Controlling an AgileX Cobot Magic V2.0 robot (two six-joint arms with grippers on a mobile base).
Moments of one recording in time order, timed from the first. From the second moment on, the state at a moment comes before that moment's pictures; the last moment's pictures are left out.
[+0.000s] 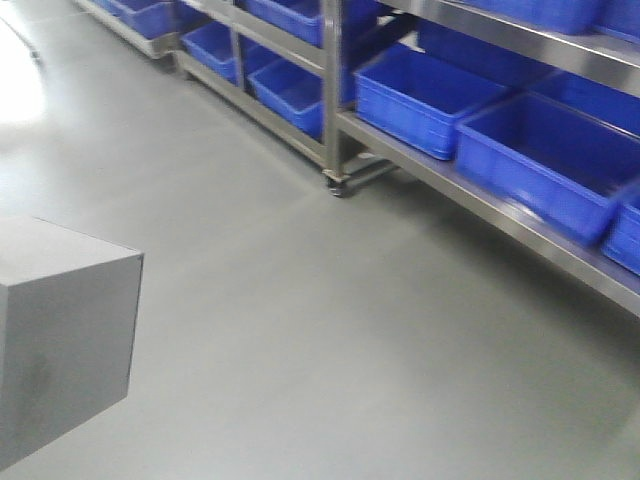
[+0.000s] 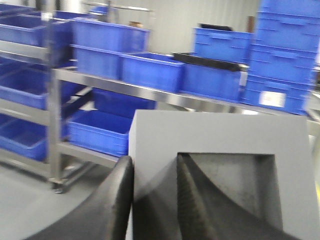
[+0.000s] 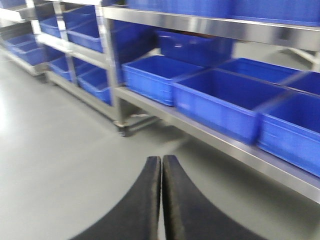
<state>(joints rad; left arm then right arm) -0.43 0.30 -0.50 -0.33 0.26 0.09 -0.08 -0.02 0.03 0.01 0.22 0.01</state>
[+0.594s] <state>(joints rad) -0.43 0.30 -0.50 -0.33 0.26 0.09 -0.08 -0.02 0.03 0.01 0.22 0.01</state>
